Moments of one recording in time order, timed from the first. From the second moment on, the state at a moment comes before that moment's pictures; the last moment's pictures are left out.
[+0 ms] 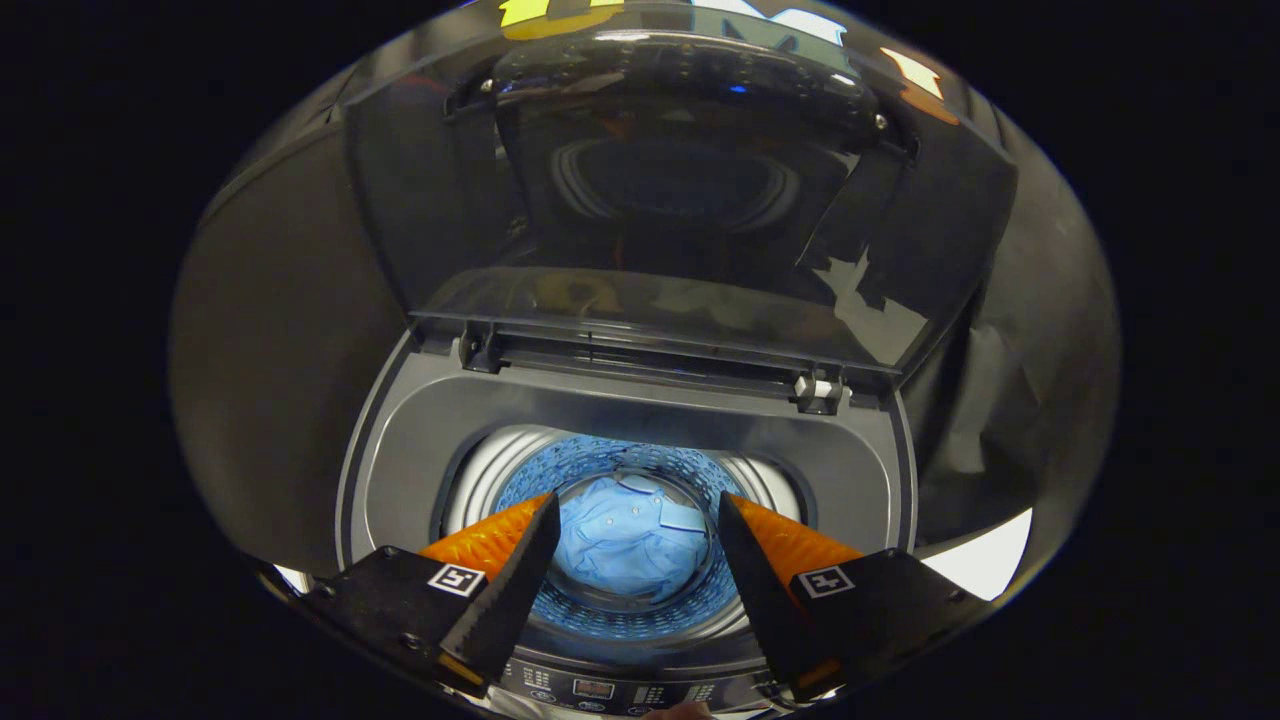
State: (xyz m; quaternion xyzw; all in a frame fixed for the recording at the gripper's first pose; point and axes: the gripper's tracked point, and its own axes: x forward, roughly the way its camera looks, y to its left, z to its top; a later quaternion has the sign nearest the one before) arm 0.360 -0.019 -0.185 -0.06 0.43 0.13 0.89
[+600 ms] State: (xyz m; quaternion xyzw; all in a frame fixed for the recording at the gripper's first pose) arm 0.323 -0.012 0.063 0.05 0.16 0.22 0.96
